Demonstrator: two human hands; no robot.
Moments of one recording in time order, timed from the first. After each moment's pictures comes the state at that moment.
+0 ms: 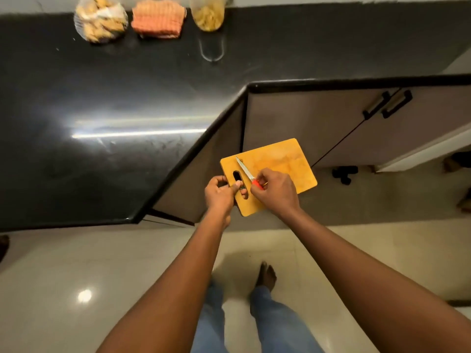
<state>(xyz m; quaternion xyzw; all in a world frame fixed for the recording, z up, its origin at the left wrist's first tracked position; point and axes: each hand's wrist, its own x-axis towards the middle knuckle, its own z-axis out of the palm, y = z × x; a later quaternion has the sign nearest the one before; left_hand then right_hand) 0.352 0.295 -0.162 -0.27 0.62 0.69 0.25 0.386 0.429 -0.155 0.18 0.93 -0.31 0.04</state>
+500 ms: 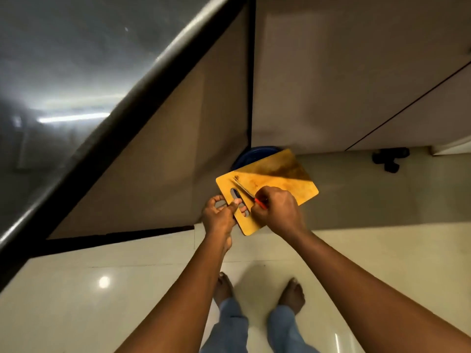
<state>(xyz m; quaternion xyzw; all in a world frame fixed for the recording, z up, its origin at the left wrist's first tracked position) 0.332 0.295 -0.395 -0.37 0.61 0.66 0.24 0.363 0.436 -0.396 0.14 0.93 -0.33 0.11</state>
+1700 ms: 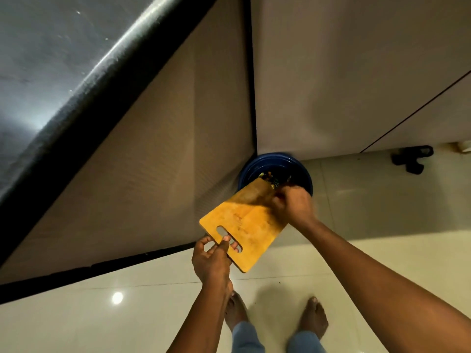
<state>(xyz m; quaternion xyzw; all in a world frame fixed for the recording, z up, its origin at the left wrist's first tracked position) 0.366 0.265 -0.431 -0.44 0.64 0.61 0.13 0.325 0.478 -0.504 0.17 0.93 -0.29 0.13</state>
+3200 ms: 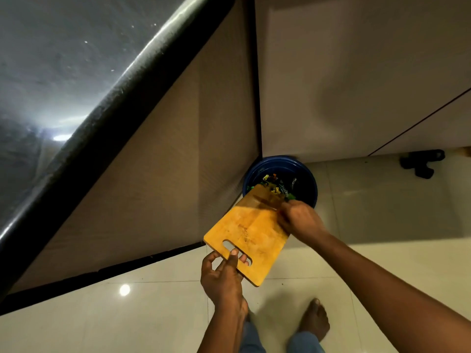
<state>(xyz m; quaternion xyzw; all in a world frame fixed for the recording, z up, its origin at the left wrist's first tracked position) 0.391 0.285 -0.407 -0.50 0.59 0.63 0.07 0.343 0.487 -0.507 0.00 0.96 -0.22 0.16</state>
